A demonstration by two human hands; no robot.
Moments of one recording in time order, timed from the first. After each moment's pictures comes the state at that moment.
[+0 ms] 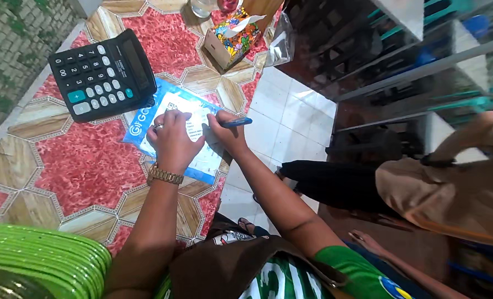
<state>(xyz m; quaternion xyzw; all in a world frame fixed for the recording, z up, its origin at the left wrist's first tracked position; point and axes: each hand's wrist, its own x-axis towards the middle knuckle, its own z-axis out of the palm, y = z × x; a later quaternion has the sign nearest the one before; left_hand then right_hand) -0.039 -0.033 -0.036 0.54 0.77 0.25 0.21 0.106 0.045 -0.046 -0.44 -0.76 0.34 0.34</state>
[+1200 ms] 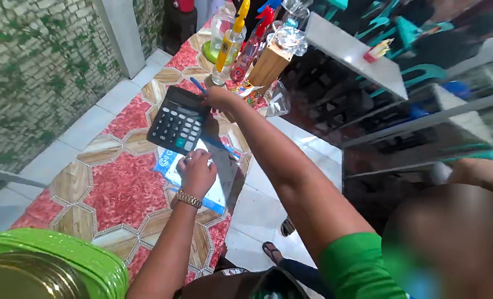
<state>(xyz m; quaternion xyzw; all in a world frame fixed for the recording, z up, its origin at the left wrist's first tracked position) -0.036 -0.023 -0.012 0.54 0.76 0.21 0.29 -0.032 0.200 0.075 -0.45 -0.83 0.28 -0.16</state>
